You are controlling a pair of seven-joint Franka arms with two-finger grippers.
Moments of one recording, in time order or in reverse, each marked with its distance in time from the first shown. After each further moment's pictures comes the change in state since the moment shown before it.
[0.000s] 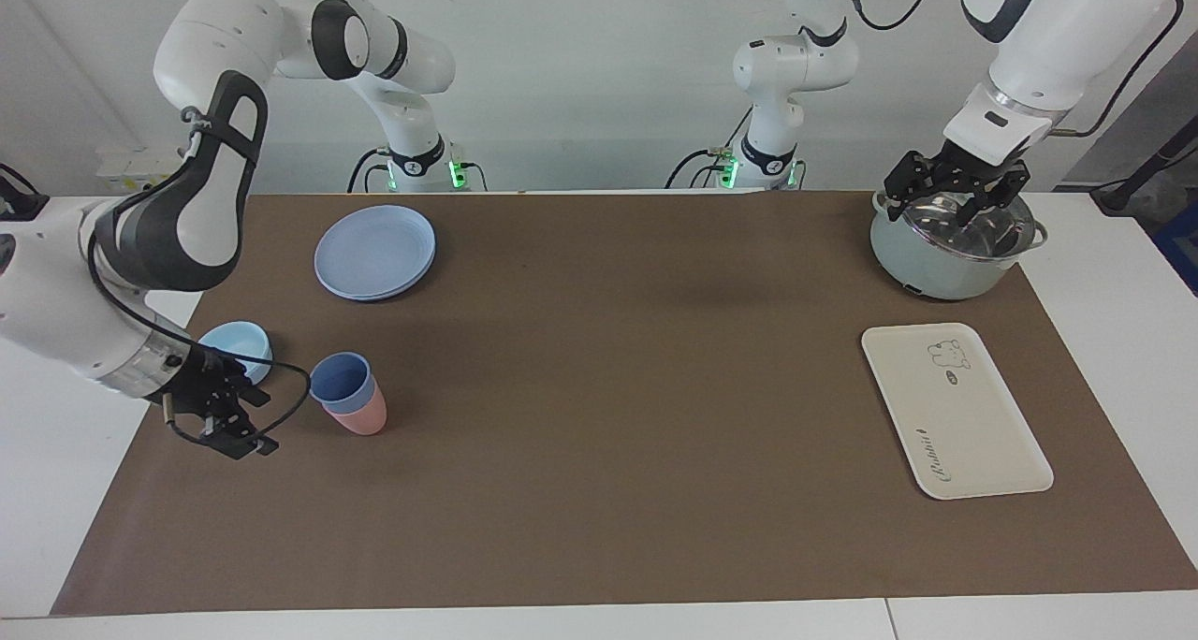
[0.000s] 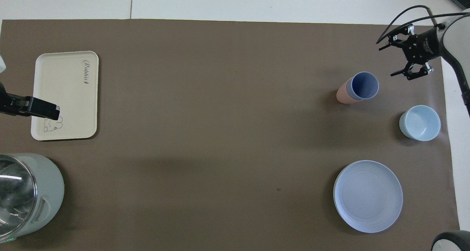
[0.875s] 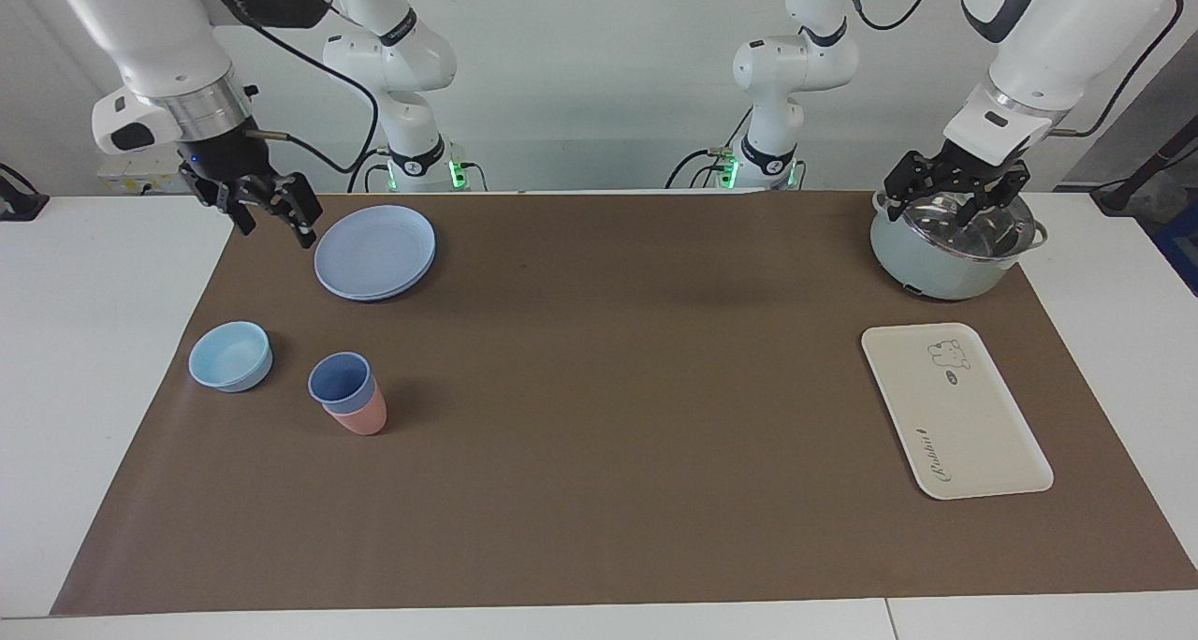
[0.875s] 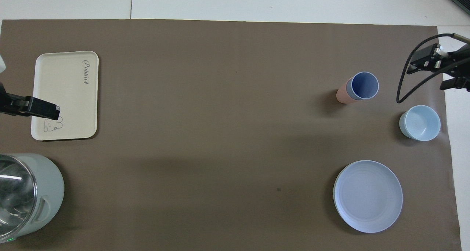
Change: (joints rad) left arm 0.000 0.000 0.000 0.000 0.000 0.000 0.000; right arm 0.131 -0.486 0.000 -0.263 -0.304 -0.070 -0.443
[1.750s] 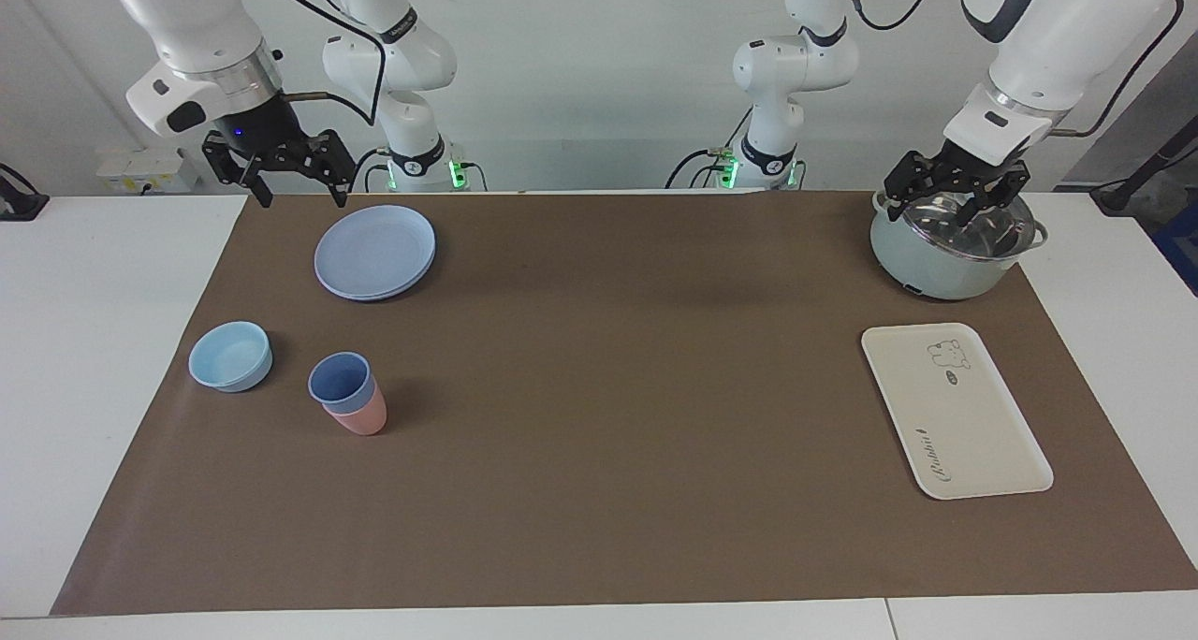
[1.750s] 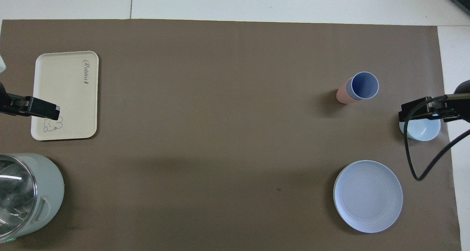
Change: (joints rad) left arm 0.000 0.000 0.000 0.000 0.000 0.000 0.000; right arm 0.077 -0.239 0.017 -0.159 -0.001 -0.195 -0.364
